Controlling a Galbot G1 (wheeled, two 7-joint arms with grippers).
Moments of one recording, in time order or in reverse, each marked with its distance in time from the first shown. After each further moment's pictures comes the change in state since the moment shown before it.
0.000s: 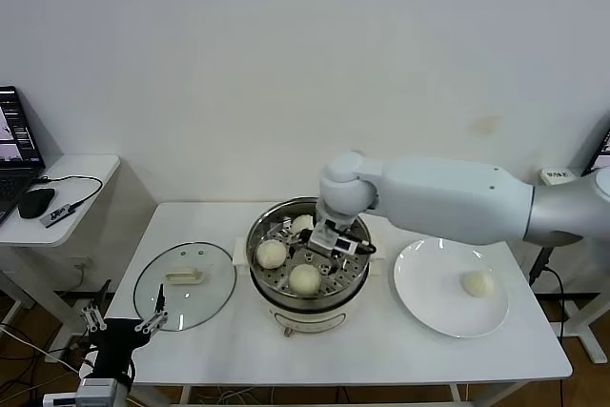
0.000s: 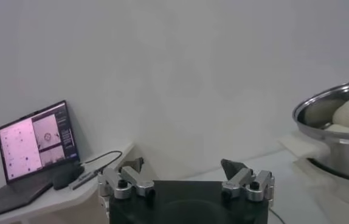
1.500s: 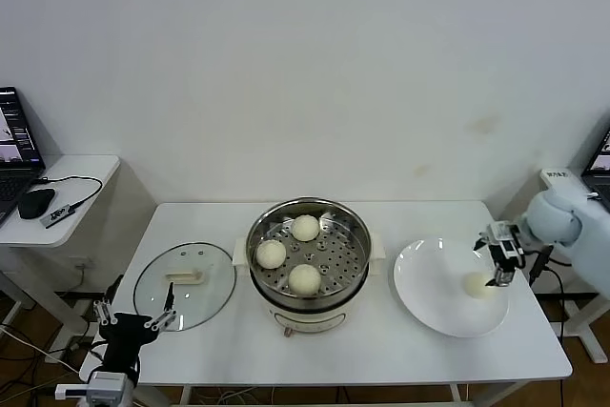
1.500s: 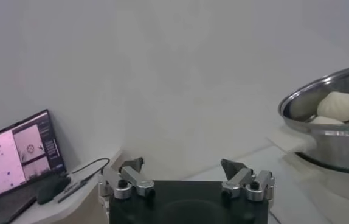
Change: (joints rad) left arm -0.023 0.058 0.029 0.024 0.018 0.011 0.007; right arm -0.623 -0.590 0.639 -0.203 -0.165 -0.312 -0.025
